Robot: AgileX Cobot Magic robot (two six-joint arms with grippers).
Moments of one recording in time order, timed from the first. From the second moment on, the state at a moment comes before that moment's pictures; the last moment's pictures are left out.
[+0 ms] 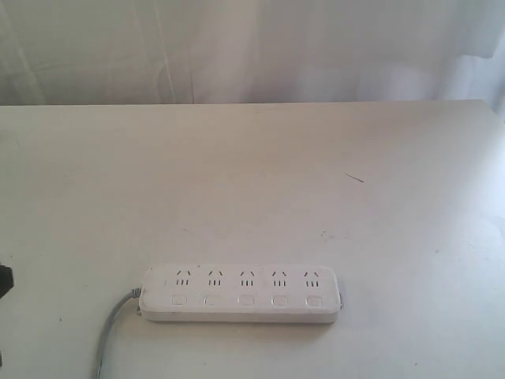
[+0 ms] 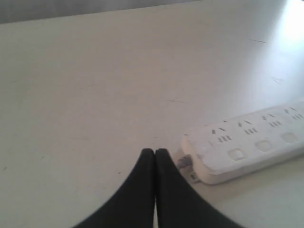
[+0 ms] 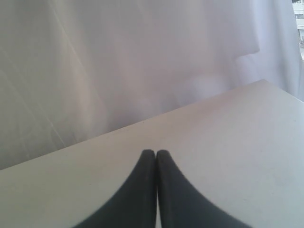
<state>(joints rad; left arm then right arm) -0.32 0.48 -0.05 -0.41 -0.03 0.29 0.09 0.01 0.00 -0.54 0.08 0.87</state>
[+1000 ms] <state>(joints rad) 0.07 0.00 0.02 -0.14 0.43 -0.17 0.09 0.01 0.00 -0.54 0.08 0.87</state>
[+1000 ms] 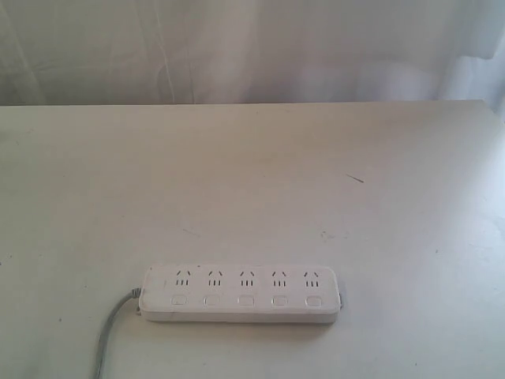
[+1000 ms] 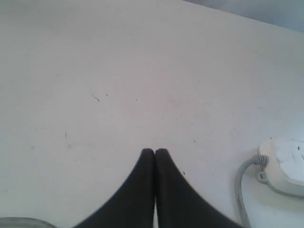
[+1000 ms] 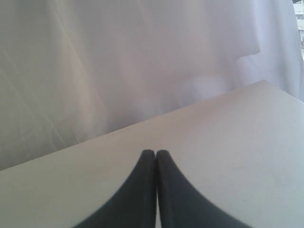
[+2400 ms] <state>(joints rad) 0.07 0.00 0.02 -0.23 0.37 0.53 0.09 0.01 0.00 -0.54 0.10 0.87</state>
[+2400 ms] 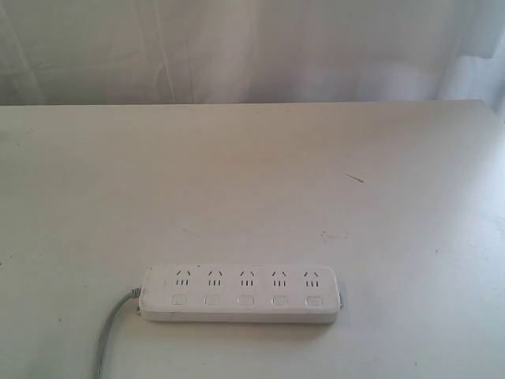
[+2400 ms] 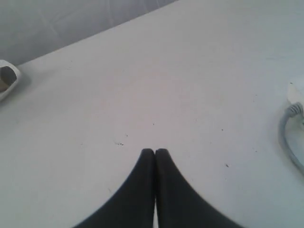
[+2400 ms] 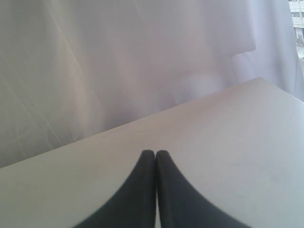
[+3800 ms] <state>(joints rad) 0.07 0.00 0.02 -0.46 0.55 0.52 0.09 0.01 0.00 -0.54 0.10 0.87</state>
